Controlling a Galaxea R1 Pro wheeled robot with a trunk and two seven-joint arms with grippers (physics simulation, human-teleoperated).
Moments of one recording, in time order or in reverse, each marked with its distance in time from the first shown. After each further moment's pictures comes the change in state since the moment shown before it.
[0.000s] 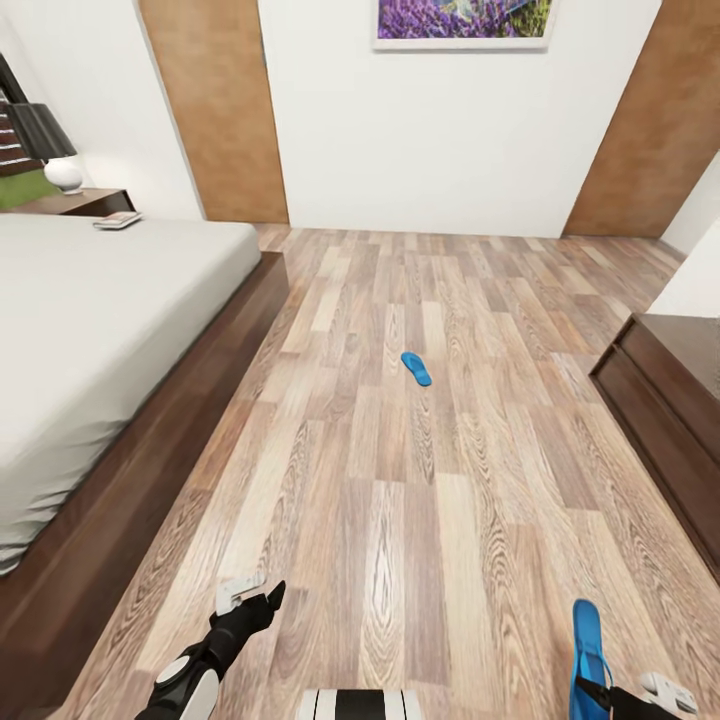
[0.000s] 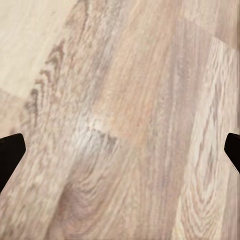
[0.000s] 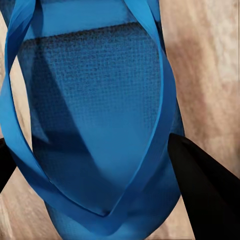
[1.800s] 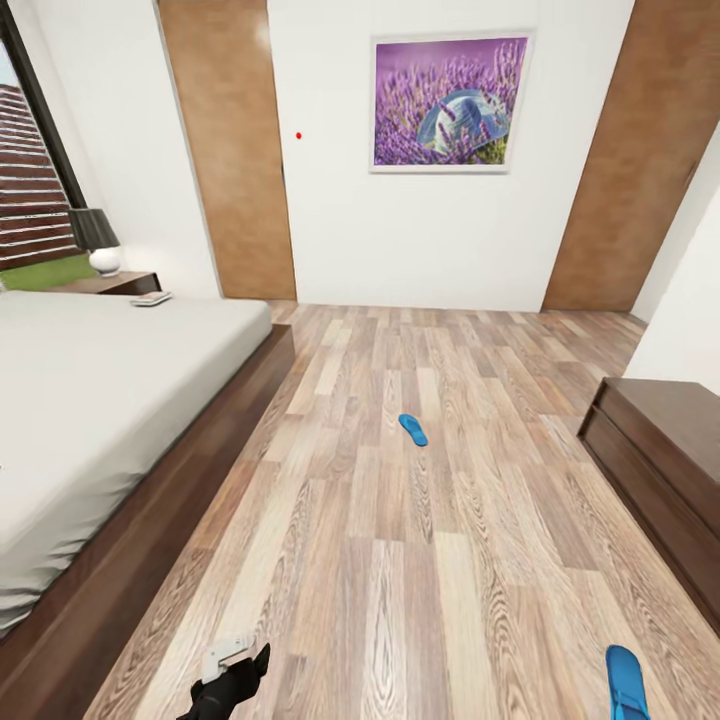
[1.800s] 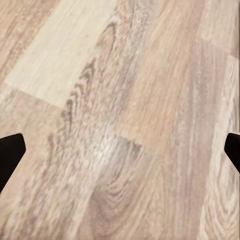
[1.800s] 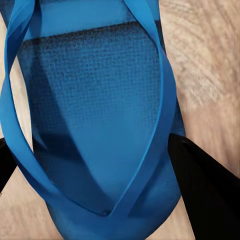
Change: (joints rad) left arm 0.000 0.000 0.002 0.333 -0.009 -0.202 0.003; right arm 0.000 0.014 0.005 0.158 0.004 -0.122 -0.204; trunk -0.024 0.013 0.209
